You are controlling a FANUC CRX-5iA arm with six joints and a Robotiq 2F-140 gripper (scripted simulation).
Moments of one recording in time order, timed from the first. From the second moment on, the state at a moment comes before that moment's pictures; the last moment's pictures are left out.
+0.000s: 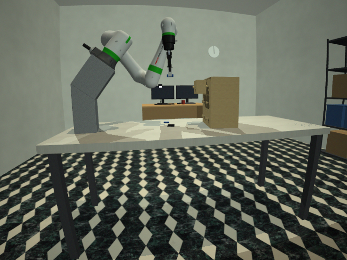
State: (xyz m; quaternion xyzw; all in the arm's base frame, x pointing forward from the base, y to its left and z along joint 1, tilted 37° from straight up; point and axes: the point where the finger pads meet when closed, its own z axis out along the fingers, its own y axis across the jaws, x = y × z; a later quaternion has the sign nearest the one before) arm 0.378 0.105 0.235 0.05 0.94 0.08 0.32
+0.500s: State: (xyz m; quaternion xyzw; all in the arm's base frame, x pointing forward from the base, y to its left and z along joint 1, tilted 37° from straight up) arm 0.374 0.105 0.230 0.06 0.90 0.07 0.42
